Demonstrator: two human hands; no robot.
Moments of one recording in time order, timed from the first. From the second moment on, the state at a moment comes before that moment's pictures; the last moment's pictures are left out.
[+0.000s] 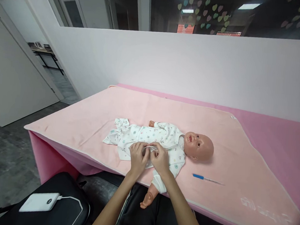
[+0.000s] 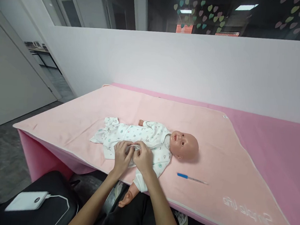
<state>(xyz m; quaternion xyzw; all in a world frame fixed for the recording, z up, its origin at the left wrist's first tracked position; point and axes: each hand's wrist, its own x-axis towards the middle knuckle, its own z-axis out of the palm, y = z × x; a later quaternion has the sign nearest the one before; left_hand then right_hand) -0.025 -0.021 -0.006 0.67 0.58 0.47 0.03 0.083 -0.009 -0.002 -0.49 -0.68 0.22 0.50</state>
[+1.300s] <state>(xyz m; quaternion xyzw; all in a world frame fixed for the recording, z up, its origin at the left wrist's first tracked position) -0.028 -0.023 -0.009 0.65 0.55 0.53 -0.04 0.087 -0.006 -0.013 -0.48 -0.69 0.20 0.51</state>
